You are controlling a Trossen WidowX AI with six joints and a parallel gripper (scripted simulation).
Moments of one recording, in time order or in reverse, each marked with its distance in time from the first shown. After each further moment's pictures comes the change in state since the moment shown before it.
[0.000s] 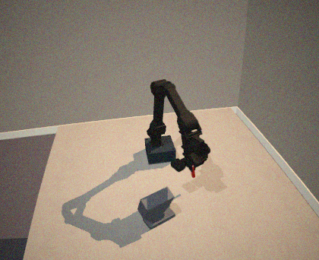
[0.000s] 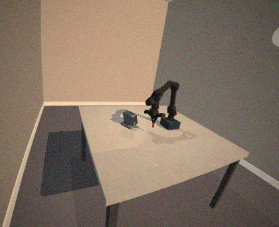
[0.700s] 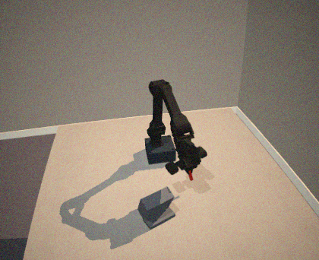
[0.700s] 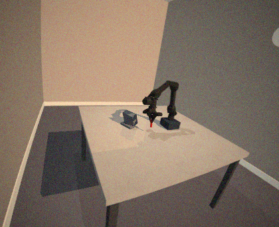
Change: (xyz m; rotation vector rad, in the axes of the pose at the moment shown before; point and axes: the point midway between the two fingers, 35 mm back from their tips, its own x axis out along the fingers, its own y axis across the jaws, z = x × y) arm 0.003 -0.023 0.001 0.147 -0.058 0.068
